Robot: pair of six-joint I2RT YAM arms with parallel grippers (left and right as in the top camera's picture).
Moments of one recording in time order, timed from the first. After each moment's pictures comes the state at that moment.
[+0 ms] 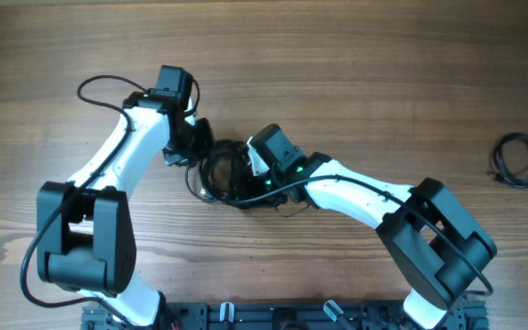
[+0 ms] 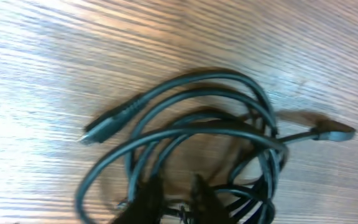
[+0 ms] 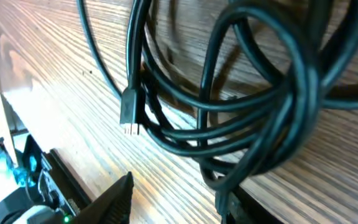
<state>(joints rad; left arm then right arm) -0.16 1.79 1.22 -0.87 0.19 -0.47 0.75 1.86 1.02 -0.24 -0.56 0.65</state>
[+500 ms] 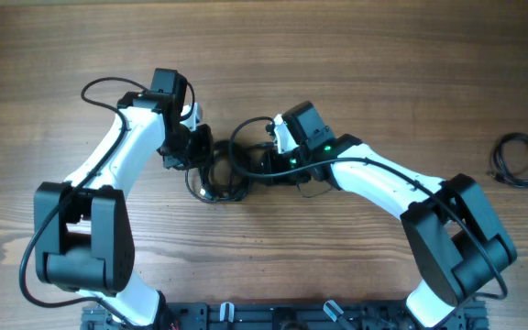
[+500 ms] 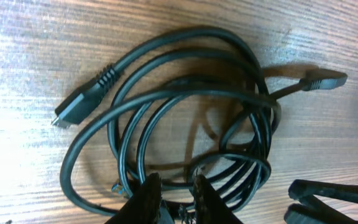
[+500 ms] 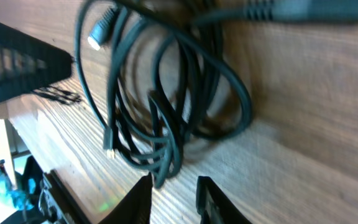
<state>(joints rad) -0.14 1.80 1.21 -0.92 0.30 -0.32 0.59 1.82 1.02 -0.26 -0.56 0.54</state>
